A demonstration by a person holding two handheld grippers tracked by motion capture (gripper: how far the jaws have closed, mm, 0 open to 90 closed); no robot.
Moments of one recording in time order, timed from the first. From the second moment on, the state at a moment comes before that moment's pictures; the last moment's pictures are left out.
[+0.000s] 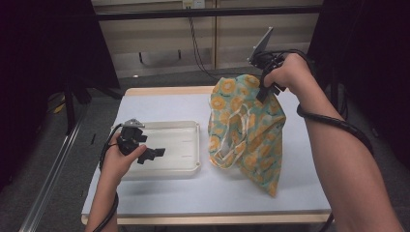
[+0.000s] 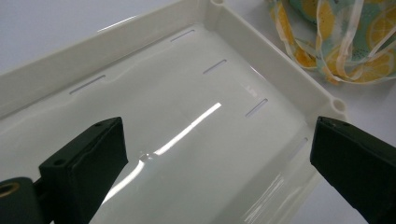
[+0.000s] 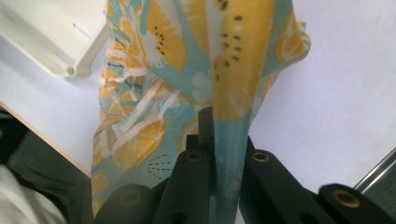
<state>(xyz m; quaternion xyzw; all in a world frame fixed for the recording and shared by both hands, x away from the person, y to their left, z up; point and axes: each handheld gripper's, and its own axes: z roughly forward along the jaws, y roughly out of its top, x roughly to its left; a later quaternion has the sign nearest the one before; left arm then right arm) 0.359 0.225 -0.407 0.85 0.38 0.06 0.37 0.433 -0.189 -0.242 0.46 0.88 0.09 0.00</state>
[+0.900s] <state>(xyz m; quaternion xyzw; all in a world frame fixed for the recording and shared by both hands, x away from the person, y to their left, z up) 0.359 0.220 -0.409 0.85 0.37 0.06 0.37 0.432 -0.173 -0.248 0.47 0.88 0.09 0.03</state>
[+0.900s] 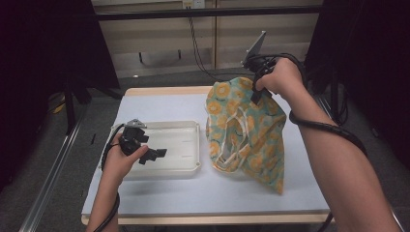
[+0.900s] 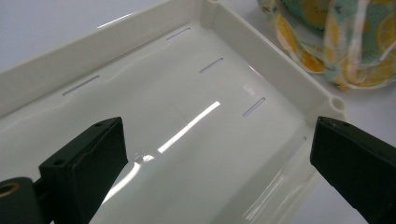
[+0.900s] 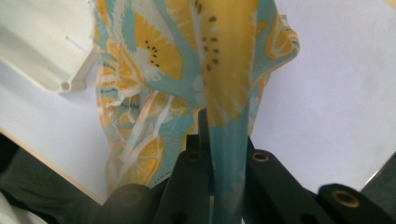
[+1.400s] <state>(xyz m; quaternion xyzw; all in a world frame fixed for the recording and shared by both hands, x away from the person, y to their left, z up) 0.360 0.216 -0.411 0.85 0.37 0.05 0.36 0.415 -0.165 -0.231 0.23 0.97 0.09 0.04</state>
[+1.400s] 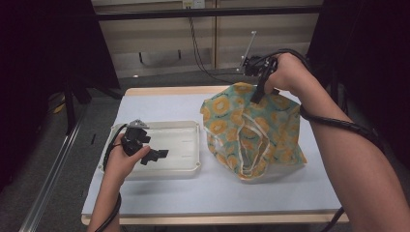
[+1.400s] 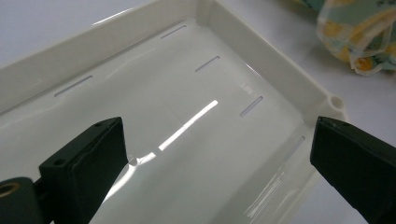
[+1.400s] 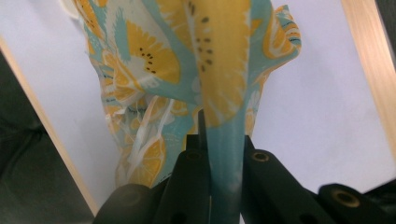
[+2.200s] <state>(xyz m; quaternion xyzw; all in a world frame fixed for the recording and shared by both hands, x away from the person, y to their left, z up) 0.360 0.219 -0.411 0.85 0.37 0.05 0.36 0.419 -0.145 -0.236 0.15 0.98 0.10 0.05</state>
